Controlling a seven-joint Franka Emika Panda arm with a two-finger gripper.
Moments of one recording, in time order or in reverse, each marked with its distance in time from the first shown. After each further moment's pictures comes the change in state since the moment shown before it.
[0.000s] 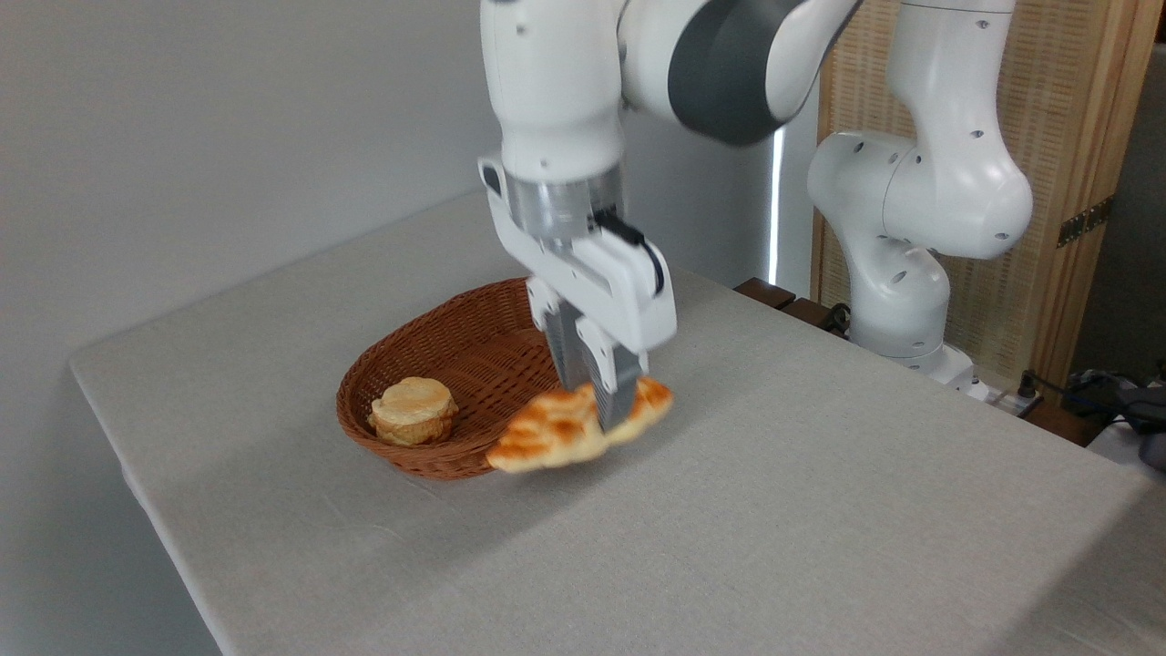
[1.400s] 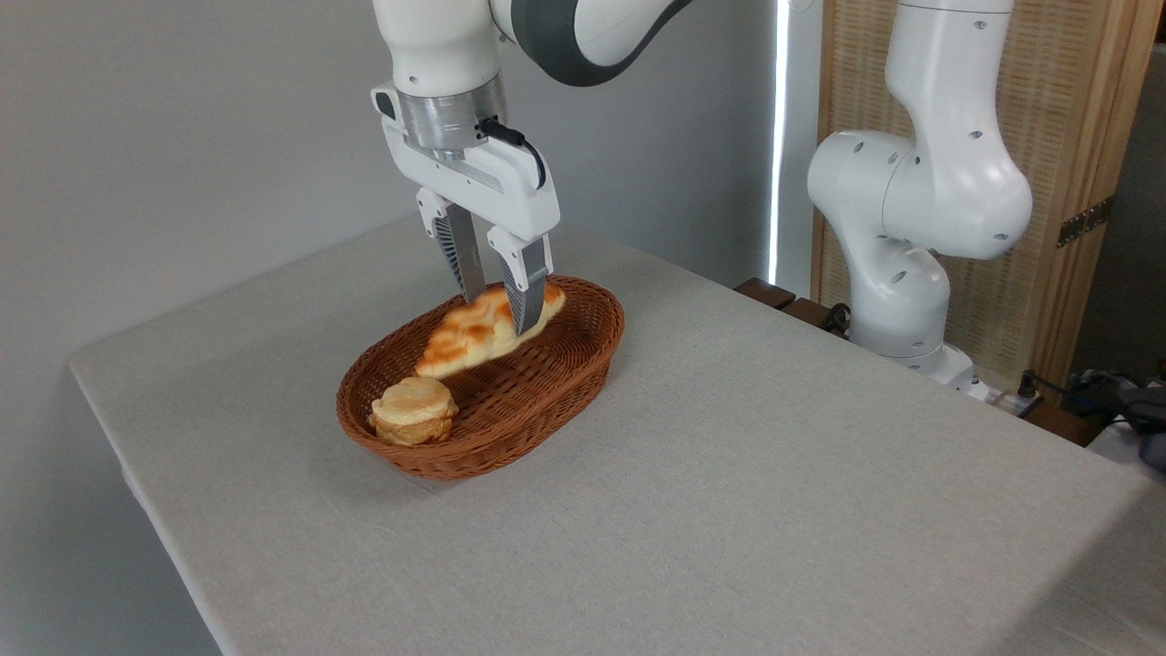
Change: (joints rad) arm -0.009 0.019 -0.299 0.076 -0.100 -0.051 -0.446
